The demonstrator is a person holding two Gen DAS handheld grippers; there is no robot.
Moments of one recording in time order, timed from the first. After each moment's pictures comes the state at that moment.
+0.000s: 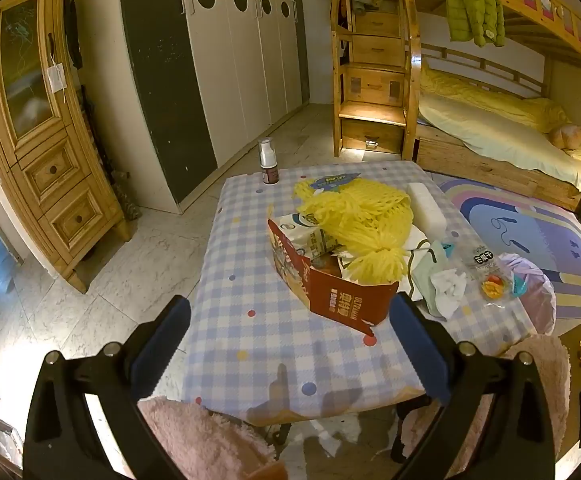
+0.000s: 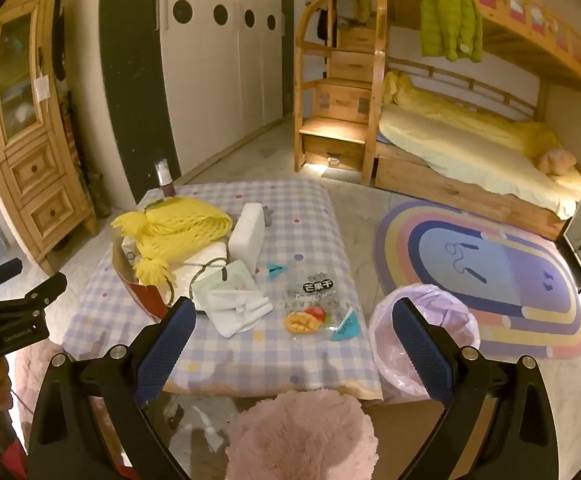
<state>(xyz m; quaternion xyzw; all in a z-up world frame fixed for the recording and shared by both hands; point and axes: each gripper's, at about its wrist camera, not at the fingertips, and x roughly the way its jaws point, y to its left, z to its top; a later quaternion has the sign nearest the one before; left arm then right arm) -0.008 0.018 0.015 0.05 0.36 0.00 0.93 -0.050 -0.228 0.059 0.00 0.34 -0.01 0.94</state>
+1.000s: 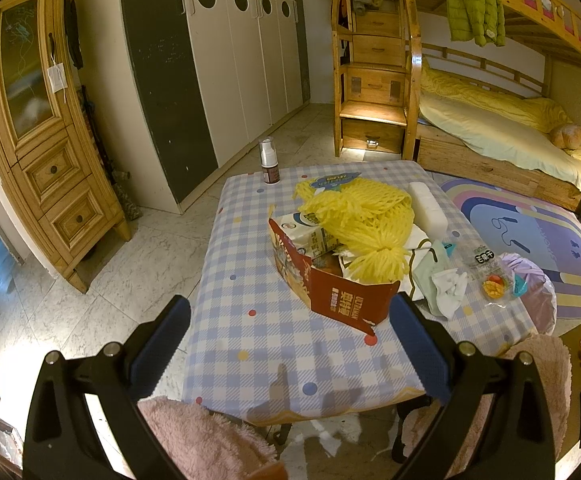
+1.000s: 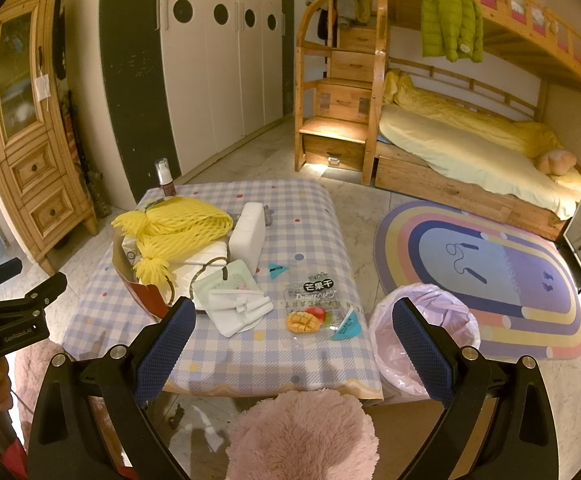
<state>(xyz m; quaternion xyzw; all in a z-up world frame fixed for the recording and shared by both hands) -0.008 0.018 0.014 0.05 0.36 0.00 0.93 -0.050 -0.228 0.058 0.00 0.34 -0.01 0.94</state>
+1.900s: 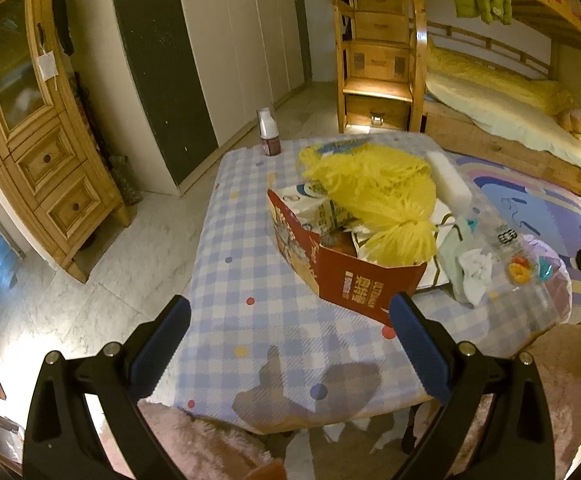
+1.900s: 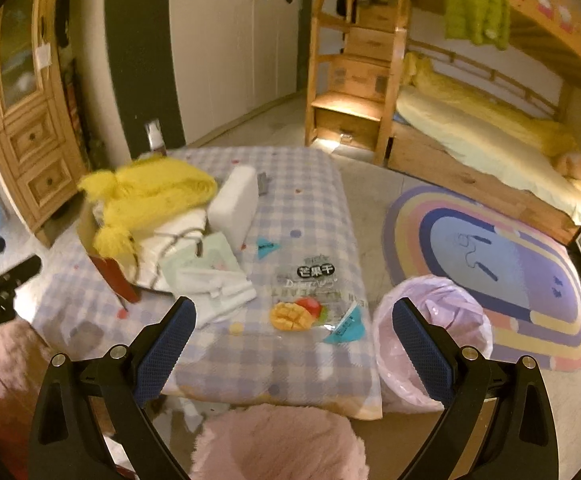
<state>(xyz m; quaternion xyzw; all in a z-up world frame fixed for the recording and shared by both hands) 0.022 0.021 -0.025 0.07 0.39 0.00 0.92 0.003 -0.245 -0.010 -0.05 0.46 0.00 0.89</state>
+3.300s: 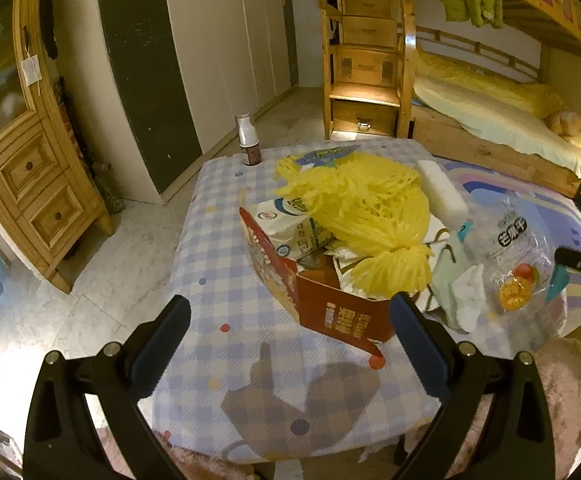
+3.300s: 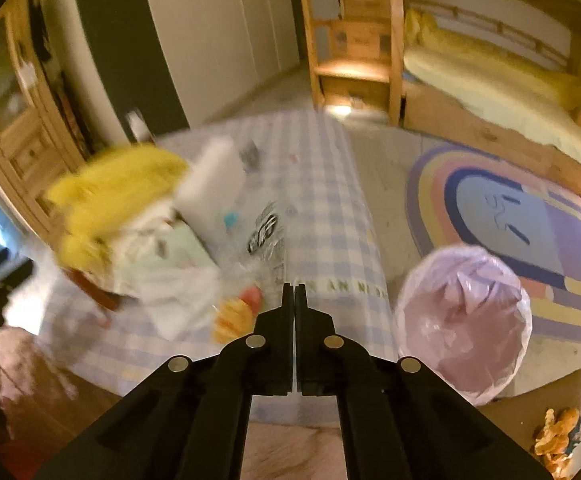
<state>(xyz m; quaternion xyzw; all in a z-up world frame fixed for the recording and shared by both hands) 0.043 0.011 -0.023 0.06 0.38 -0.02 0.92 0.039 -0.275 -0.027 0.04 0.41 0.04 0.91</state>
